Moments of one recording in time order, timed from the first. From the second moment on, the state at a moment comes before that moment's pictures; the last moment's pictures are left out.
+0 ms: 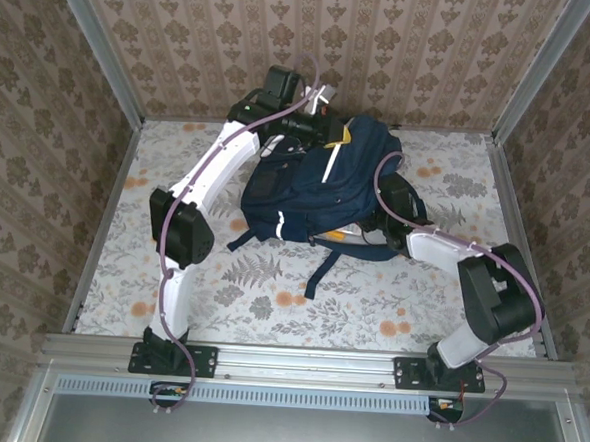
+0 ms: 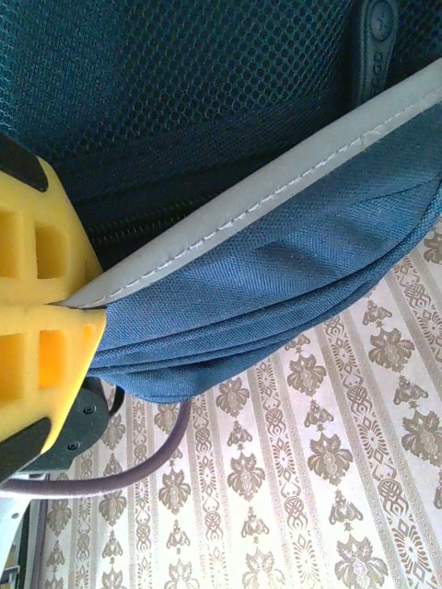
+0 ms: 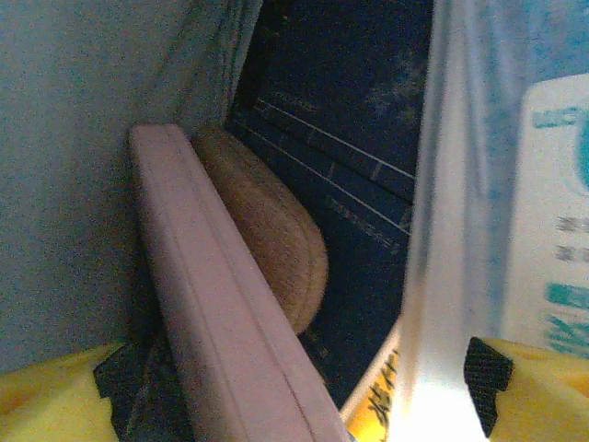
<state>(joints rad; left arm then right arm) -0.55 2.15 2.26 -0.72 0.90 -0.66 0.36 1.58 0.81 0.23 -0.33 0.89</state>
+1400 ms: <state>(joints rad) -0.22 2.01 2.02 -0.67 0.23 -0.57 0.23 1.19 0.87 -0.26 0.04 0.74</state>
